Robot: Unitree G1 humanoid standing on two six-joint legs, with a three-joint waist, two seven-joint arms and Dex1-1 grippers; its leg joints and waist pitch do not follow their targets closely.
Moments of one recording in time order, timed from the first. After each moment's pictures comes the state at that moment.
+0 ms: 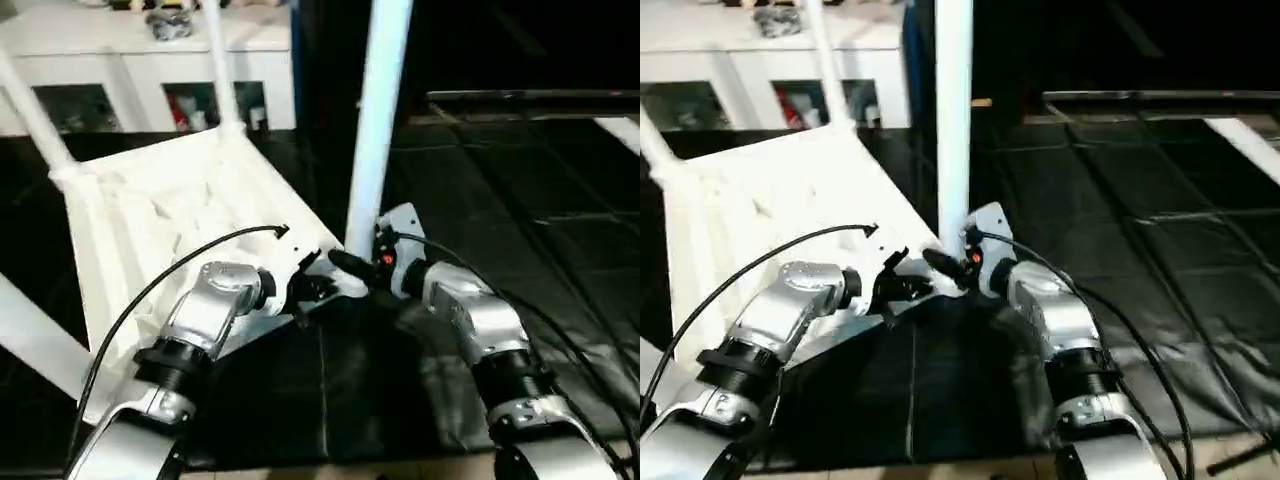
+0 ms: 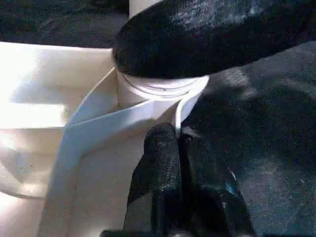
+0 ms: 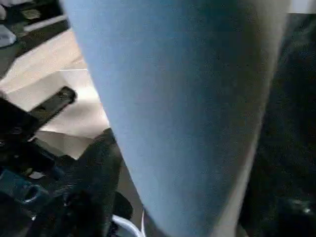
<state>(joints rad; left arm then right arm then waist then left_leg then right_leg) -0.58 0.21 -0.23 0.47 0.00 0.44 -0.94 -0.55 -0.11 0.03 0.51 0.12 0.31 0.78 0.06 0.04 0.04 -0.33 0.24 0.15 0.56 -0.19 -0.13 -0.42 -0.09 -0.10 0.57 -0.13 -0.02</state>
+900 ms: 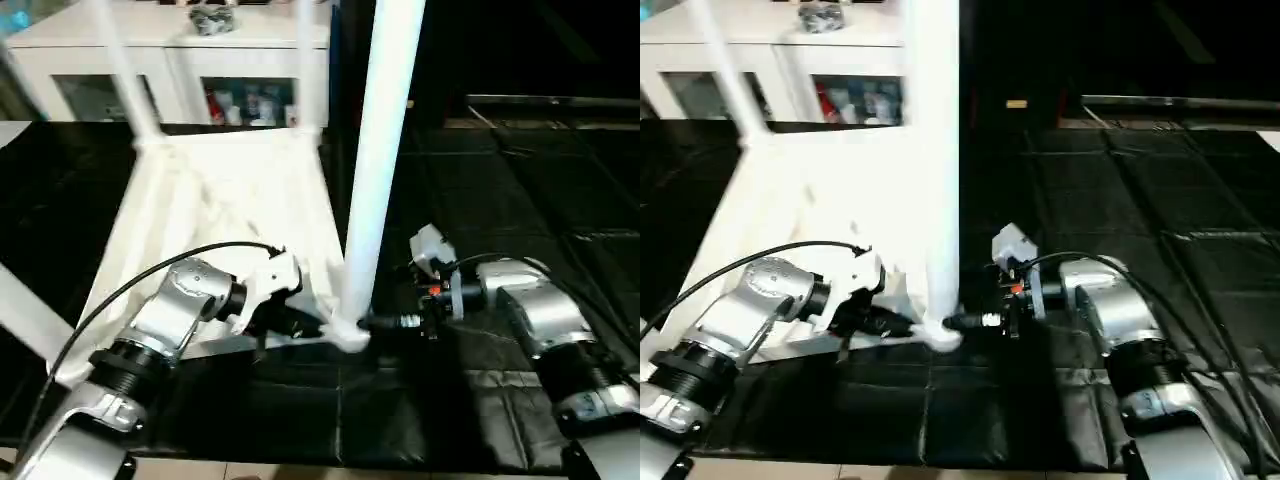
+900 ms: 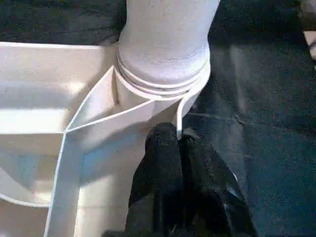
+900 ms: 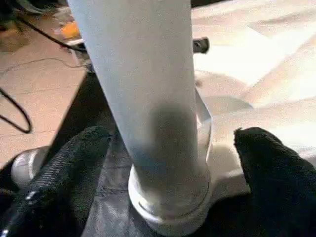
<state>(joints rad) -0.55 0.44 -0.37 0.42 -0.02 0.22 -1.36 -0.59 -0.37 0.17 0.57 0.20 0.20 1.48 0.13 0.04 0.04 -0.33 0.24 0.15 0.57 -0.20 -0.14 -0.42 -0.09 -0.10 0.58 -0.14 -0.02</state>
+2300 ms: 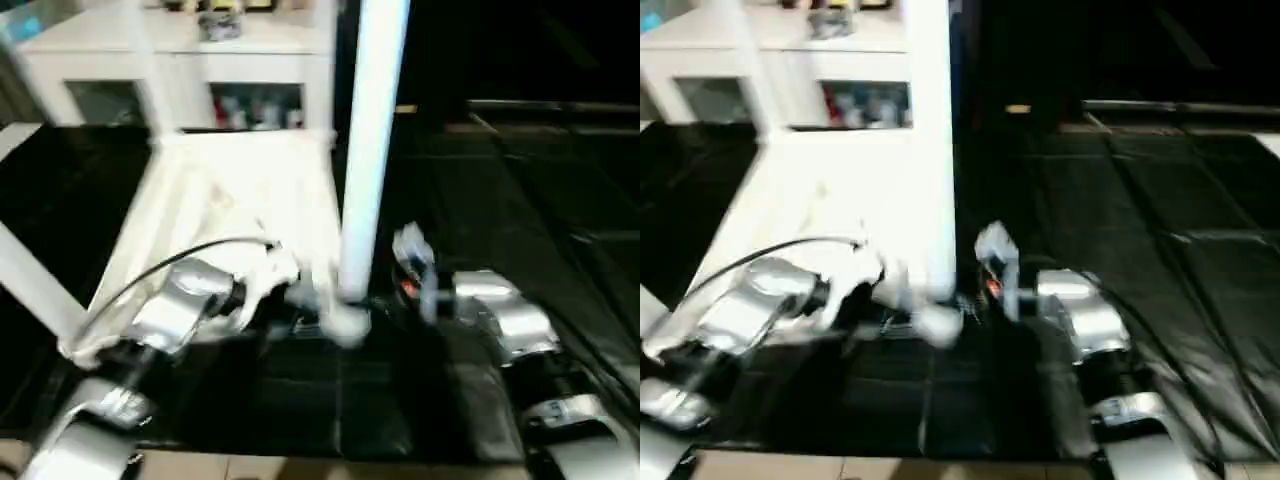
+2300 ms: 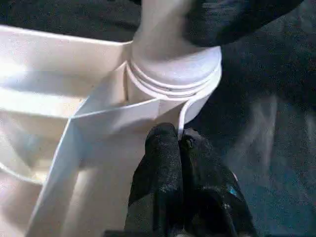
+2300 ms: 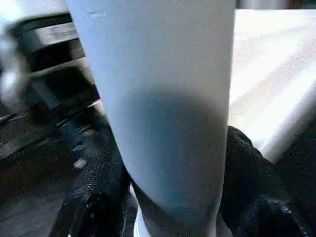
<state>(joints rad) -0.60 0.28 -0.26 0.52 -0.01 0.39 -1.05 -0.54 -0.16 0.05 0.56 0.16 0.23 0.97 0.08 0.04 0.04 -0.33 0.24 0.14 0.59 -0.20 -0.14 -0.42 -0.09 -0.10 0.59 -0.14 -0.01</state>
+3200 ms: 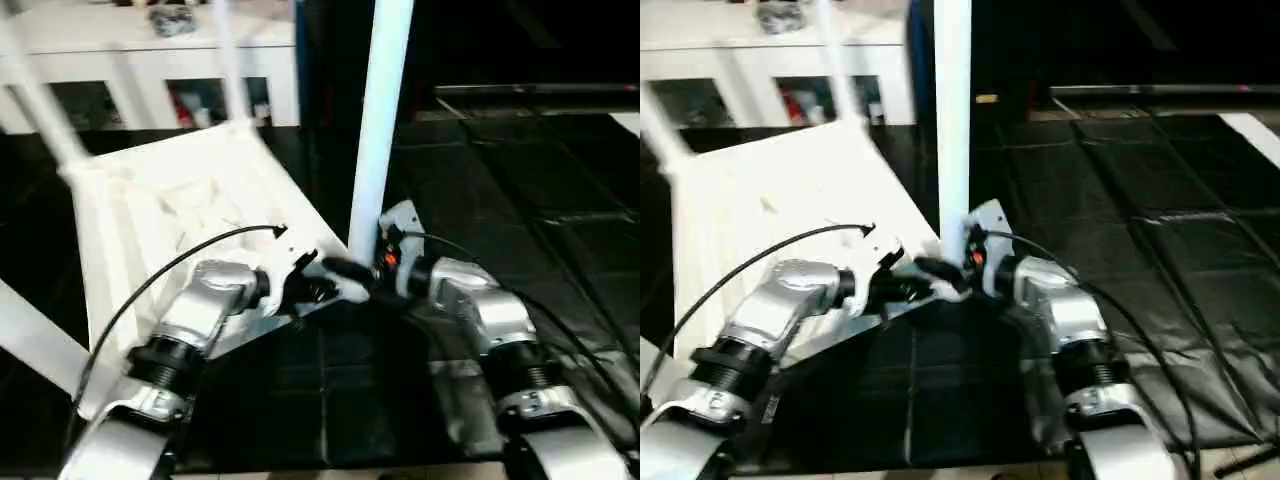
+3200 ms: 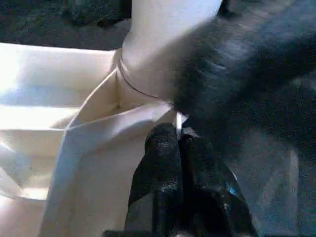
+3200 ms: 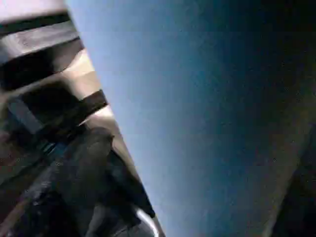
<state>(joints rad) -0.59 0.28 -0.25 0.49 -0.03 0.37 -1.08 -0.59 -0.19 0.07 0.56 0.17 0.30 1.02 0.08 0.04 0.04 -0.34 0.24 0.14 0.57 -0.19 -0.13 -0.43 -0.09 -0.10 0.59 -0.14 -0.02</state>
